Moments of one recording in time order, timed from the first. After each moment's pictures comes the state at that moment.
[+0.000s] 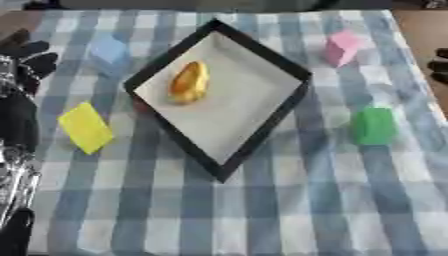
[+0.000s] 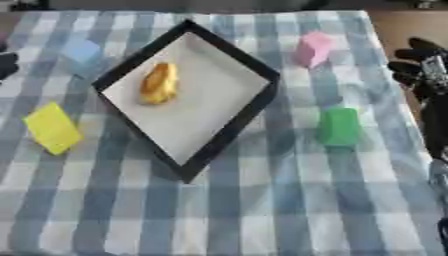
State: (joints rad) left arm -0.26 0.28 0.03 -1.78 0.14 -0.07 0.14; right arm -0.11 -0.42 -0.09 -1.91 -0.20 0.04 -0.13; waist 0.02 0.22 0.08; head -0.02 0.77
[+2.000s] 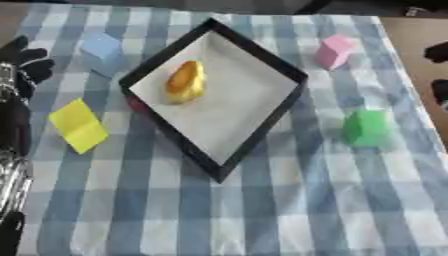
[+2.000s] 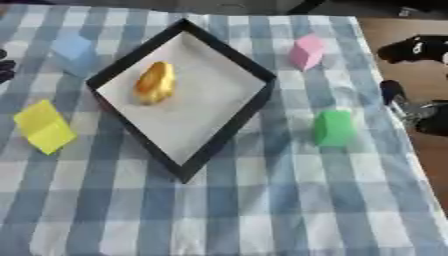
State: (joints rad) left arm -0.22 0.33 0.04 -1.77 0.13 -0.07 0.14; right arm -0.13 -1.05 0.05 -1.98 0.14 -0.03 0.22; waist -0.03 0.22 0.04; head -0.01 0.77
